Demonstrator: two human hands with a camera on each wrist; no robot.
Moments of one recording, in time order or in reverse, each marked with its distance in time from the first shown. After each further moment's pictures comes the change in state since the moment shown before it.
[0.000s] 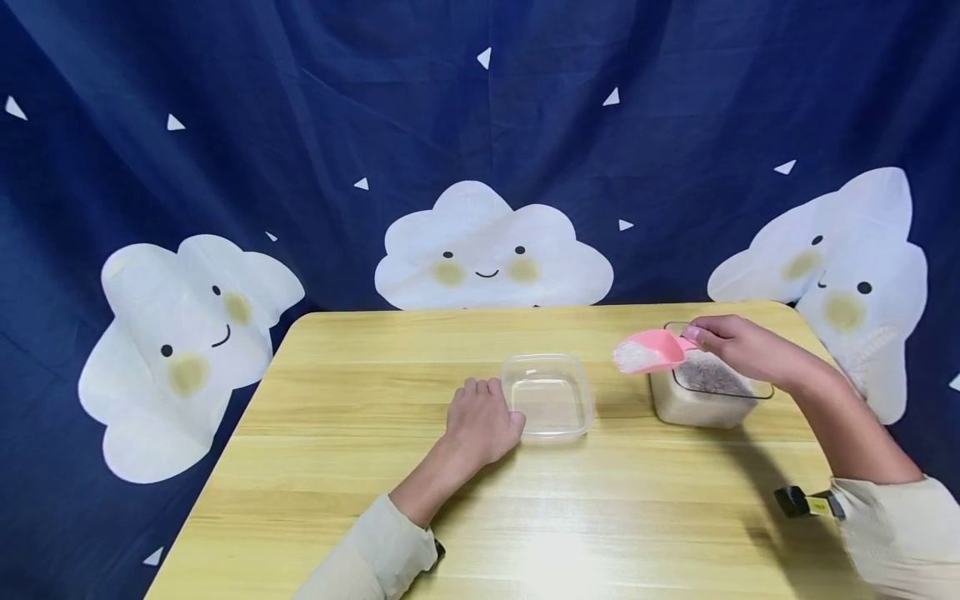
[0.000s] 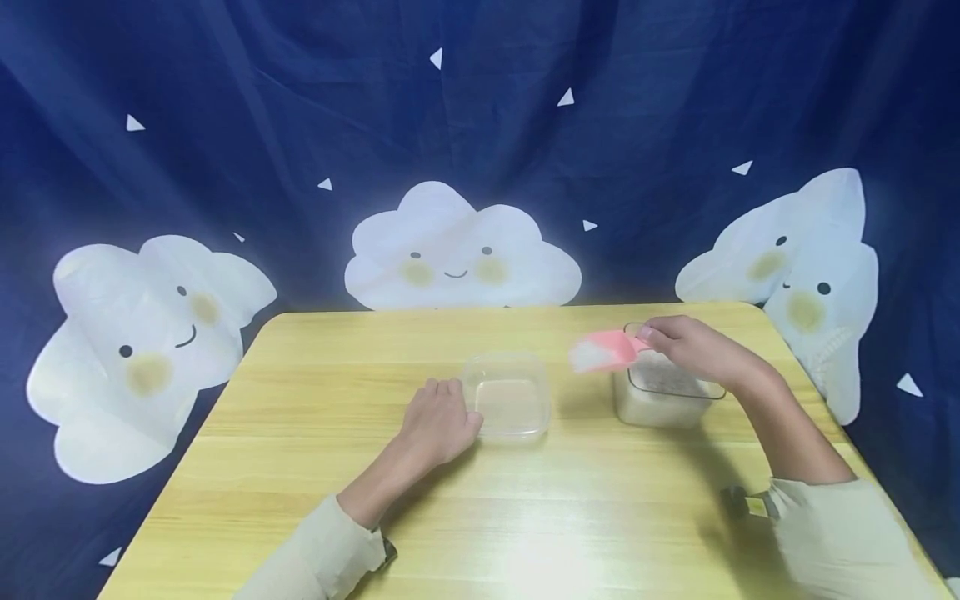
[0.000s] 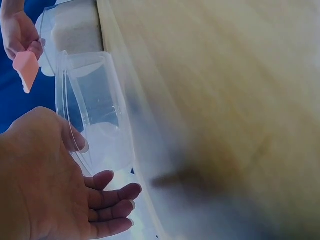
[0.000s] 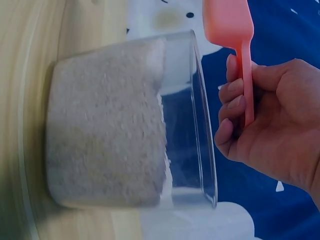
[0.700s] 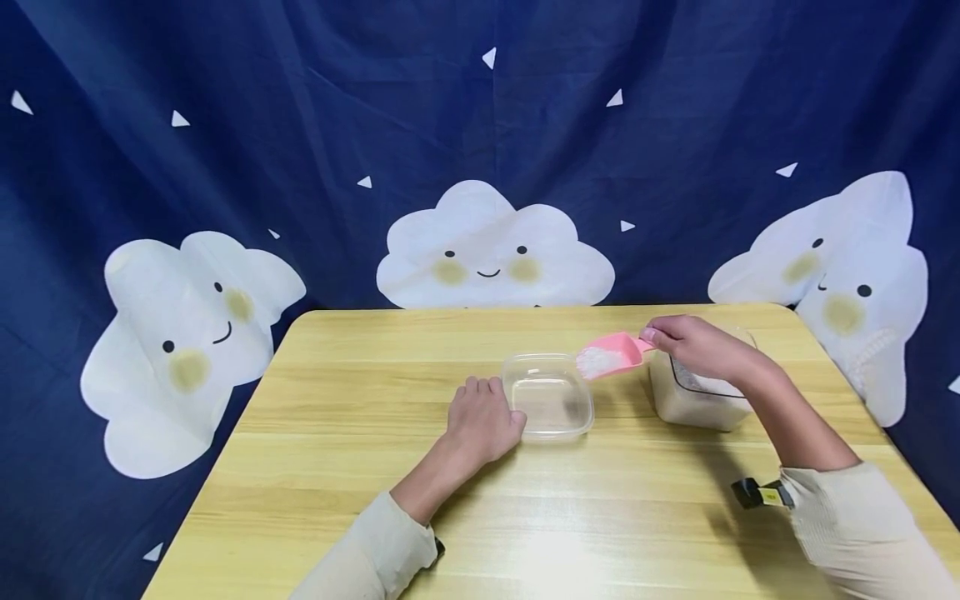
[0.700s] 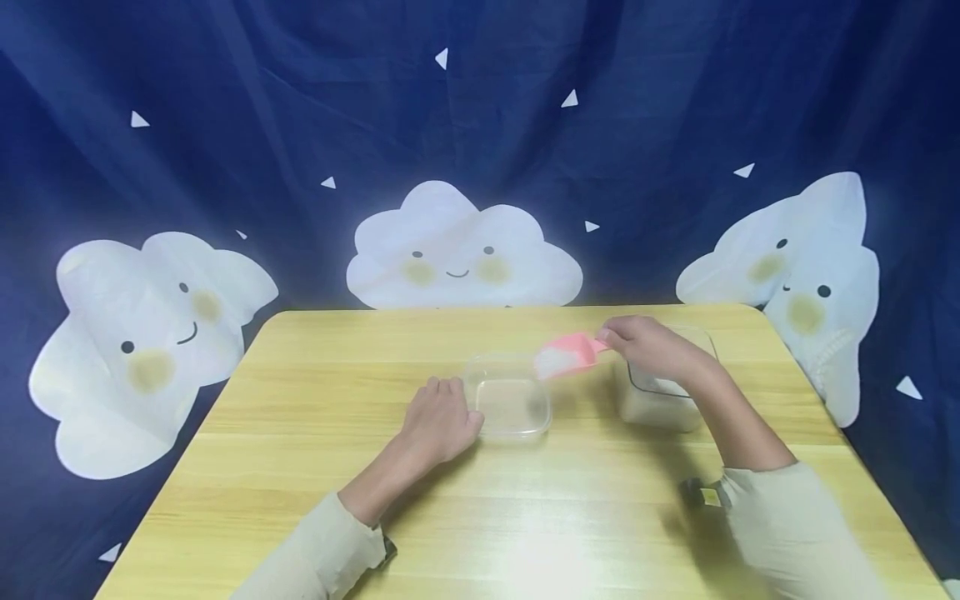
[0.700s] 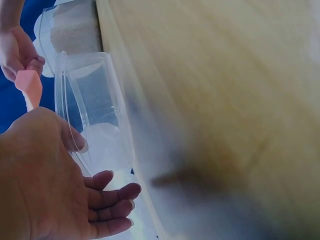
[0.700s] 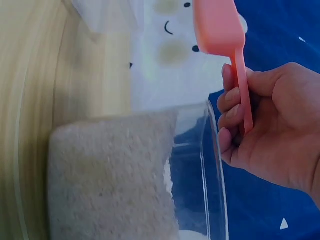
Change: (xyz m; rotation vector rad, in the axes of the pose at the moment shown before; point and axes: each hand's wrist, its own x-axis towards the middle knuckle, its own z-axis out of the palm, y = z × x) left_hand -0.001 0.000 -0.001 0.005 0.002 0.004; right_hand 0.028 -0.036 0.026 -0.060 -0.009 -0.050
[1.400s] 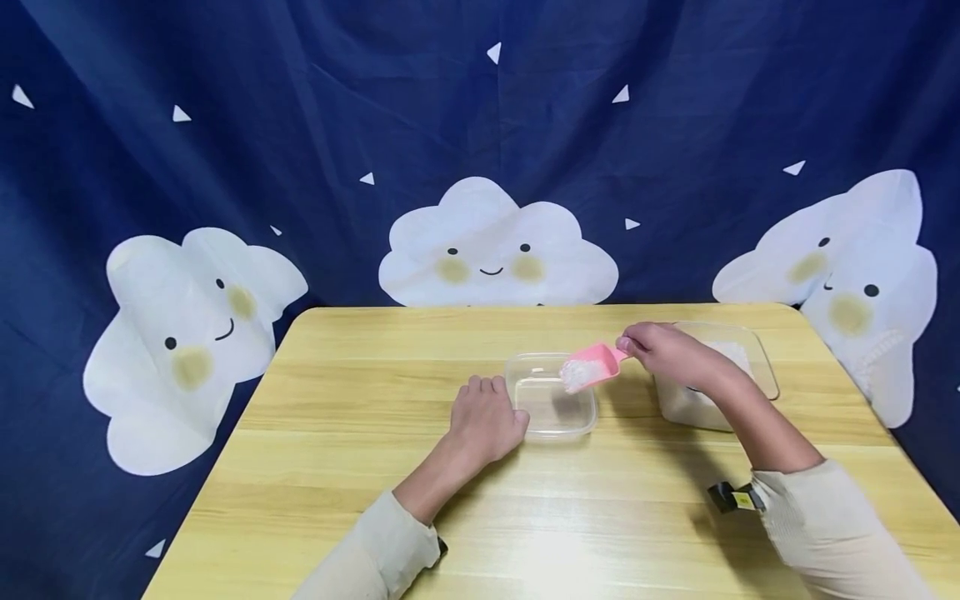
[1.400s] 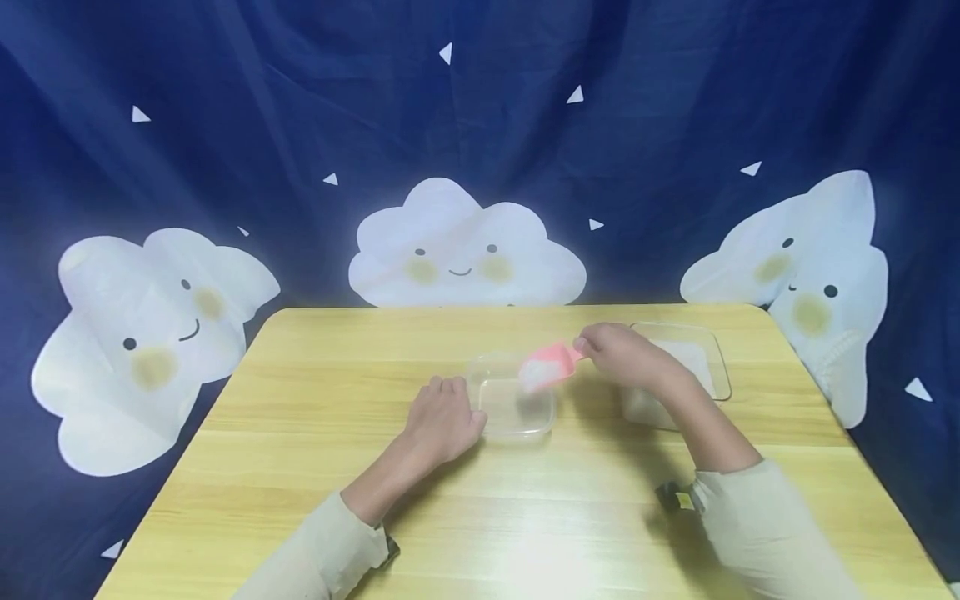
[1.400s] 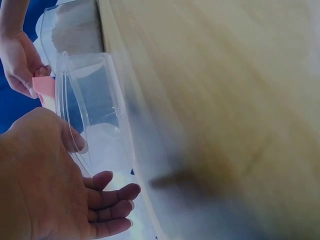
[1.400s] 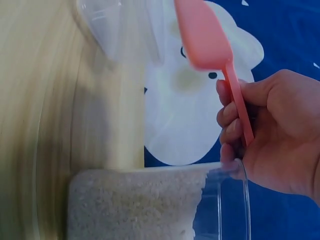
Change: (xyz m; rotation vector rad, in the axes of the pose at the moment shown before) left_hand 0.001 -0.001 0.002 0.032 -0.005 0.003; right_hand 0.017 -0.019 0.028 -0.139 0.020 -0.069
